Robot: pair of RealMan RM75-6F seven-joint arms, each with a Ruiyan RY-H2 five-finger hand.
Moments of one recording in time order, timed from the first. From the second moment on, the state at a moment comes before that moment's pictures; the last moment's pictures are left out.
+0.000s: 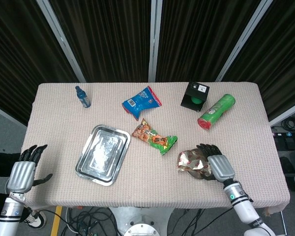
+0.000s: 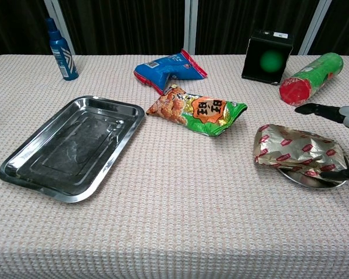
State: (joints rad) left arm -0.17 -1.38 0.08 -1.38 1.45 1.56 -0.05; right arm 0.35 -1.40 0.09 -1.60 -1.35 1.03 -0.16
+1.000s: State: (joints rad) left arm -0.10 -1.37 0.03 -1.33 1.47 1.52 -0.13; right arm 0.38 -1.43 0.08 -1.70 -1.39 1.13 -0.28
